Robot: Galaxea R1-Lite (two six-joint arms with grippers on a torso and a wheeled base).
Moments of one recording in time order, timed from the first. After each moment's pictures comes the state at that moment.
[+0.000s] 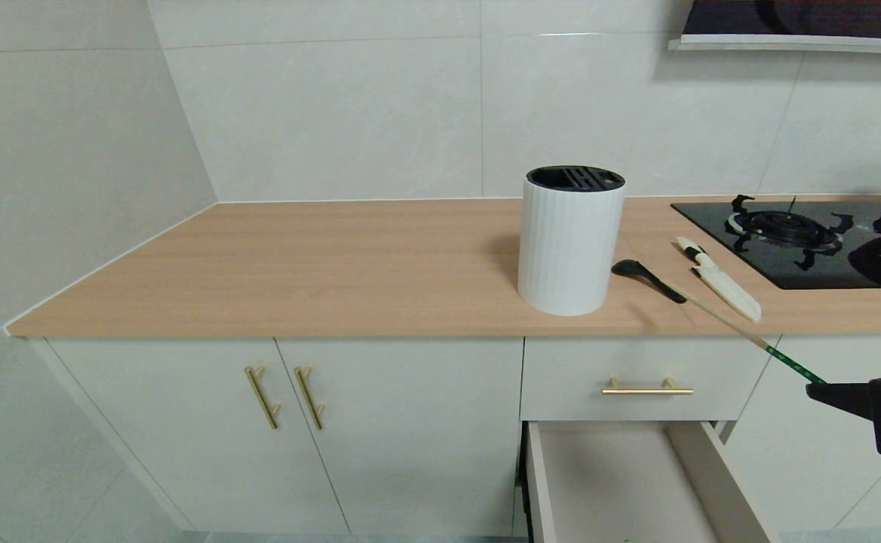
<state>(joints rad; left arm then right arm) 0.00 0.00 0.00 0.00 0.01 0.00 0.24 1.15 -0.72 0.17 -0.03 0.05</state>
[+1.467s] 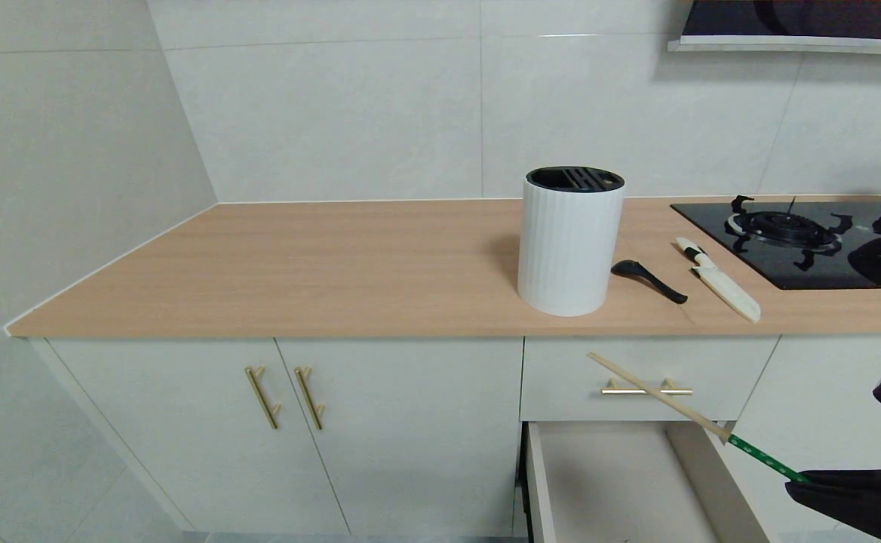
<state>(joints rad) 0.00 0.00 0.00 0.00 0.01 0.00 0.44 1.05 -0.55 0.17 0.05 -0.11</state>
